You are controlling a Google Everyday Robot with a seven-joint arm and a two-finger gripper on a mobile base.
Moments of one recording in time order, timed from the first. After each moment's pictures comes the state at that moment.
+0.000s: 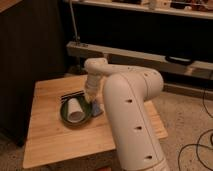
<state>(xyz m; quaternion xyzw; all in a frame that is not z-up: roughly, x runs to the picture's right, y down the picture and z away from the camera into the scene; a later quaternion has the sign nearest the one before) -0.071 0.085 0.911 -0.44 0.09 0.41 0.79</state>
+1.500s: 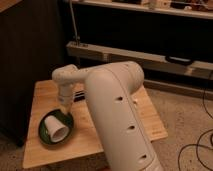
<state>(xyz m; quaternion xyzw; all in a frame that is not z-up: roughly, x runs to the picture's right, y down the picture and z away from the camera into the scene) -0.248 0.108 0.852 -0.44 0.02 0.24 0.86</state>
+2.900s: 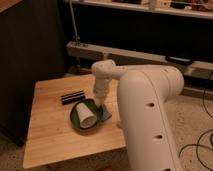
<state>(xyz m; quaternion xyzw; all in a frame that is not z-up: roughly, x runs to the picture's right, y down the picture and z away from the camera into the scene) -0.040 0.116 0.871 -0.41 0.11 0.36 0.83</state>
